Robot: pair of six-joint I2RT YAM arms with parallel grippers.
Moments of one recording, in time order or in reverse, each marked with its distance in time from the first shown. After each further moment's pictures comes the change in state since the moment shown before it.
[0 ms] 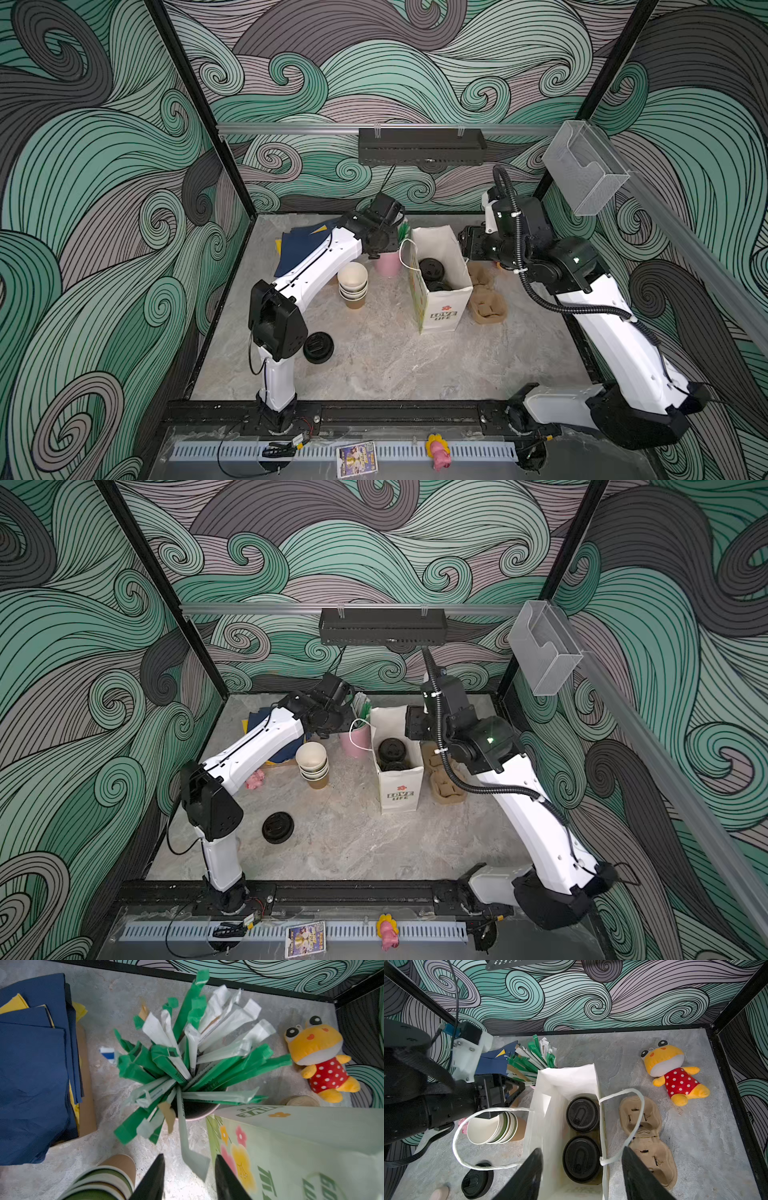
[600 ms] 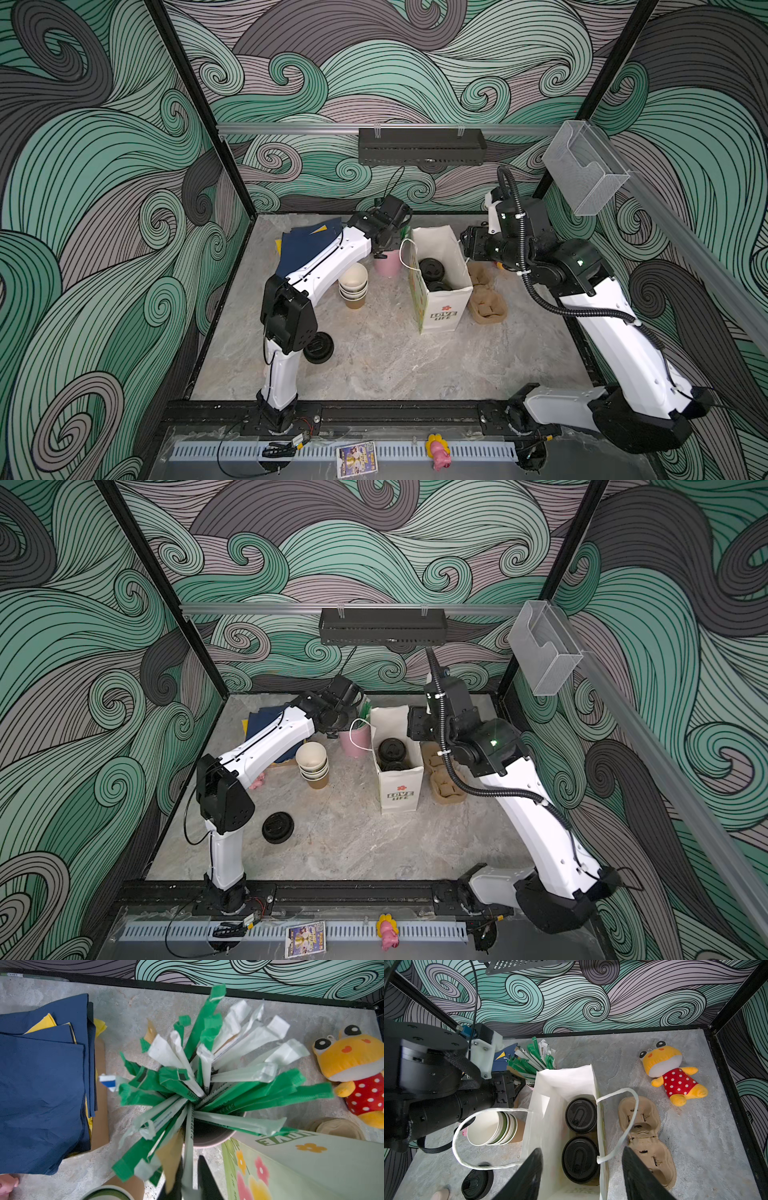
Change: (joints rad) left arm -0.021 0.068 0.047 0.002 -0.132 0.000; right arm -0.008 -0.019 -0.015 0.008 -0.003 0.000
